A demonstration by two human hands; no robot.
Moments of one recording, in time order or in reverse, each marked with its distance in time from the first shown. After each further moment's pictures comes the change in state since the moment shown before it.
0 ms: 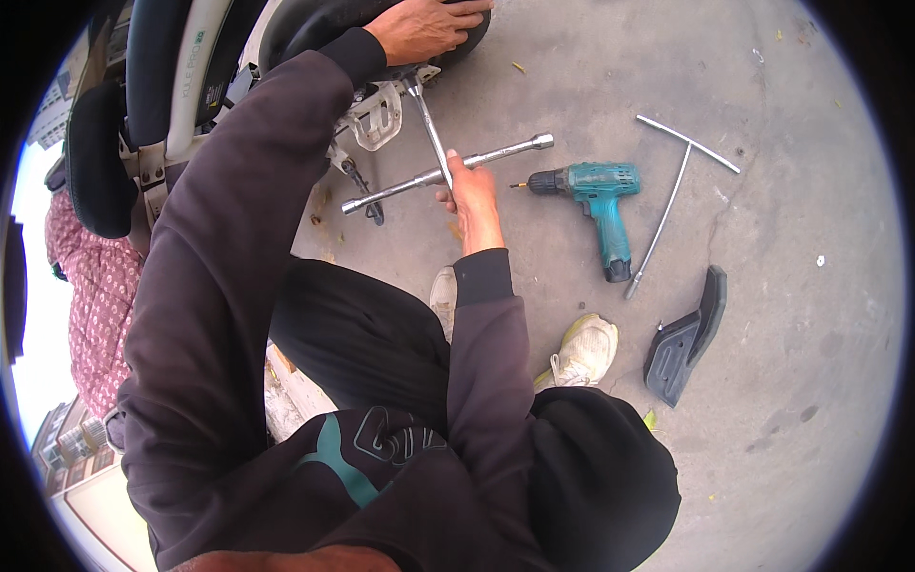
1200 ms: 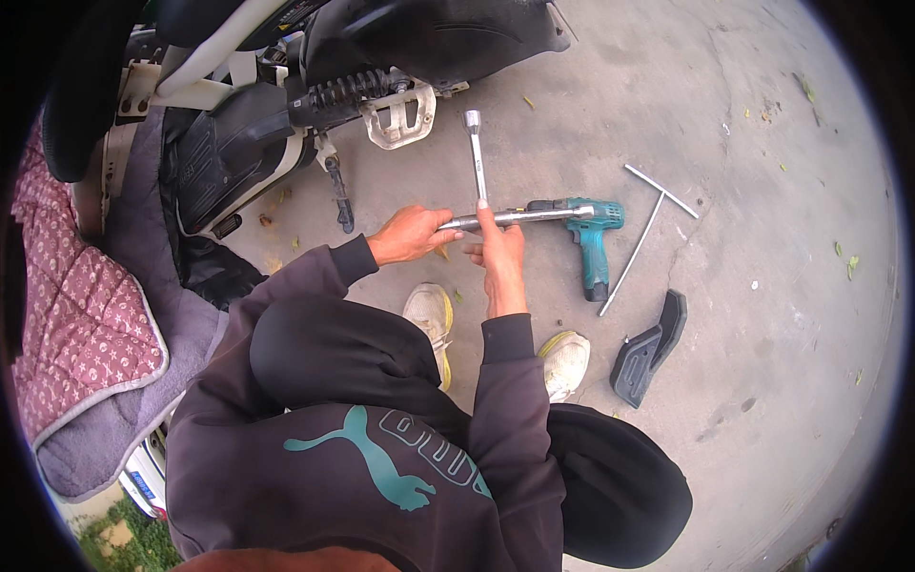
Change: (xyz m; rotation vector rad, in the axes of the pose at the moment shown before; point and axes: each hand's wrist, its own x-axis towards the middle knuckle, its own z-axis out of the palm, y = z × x) left_hand -0.095 0.287 -0.013 -1.469 -0.009 -0.927; right_hand -0.069 0.029 -0.013 -0.316 0.277 -0.156
